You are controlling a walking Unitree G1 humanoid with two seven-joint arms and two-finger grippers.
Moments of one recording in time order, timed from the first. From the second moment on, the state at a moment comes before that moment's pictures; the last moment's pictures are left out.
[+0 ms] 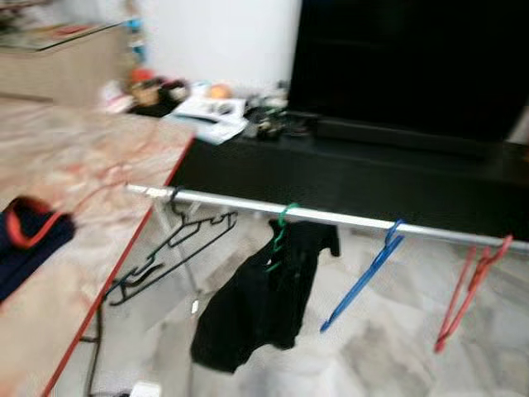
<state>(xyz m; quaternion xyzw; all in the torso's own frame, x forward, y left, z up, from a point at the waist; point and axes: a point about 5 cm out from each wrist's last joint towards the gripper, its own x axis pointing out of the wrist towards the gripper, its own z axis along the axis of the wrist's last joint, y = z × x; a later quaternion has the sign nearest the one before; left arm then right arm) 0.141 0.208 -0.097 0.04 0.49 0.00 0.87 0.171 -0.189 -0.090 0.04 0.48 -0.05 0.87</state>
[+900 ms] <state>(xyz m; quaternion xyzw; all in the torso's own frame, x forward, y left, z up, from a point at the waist) 0.153 0.208 -0.092 0.05 0.48 -0.01 0.88 0.158 -0.189 -0.096 0.05 0.50 -0.05 0.86</state>
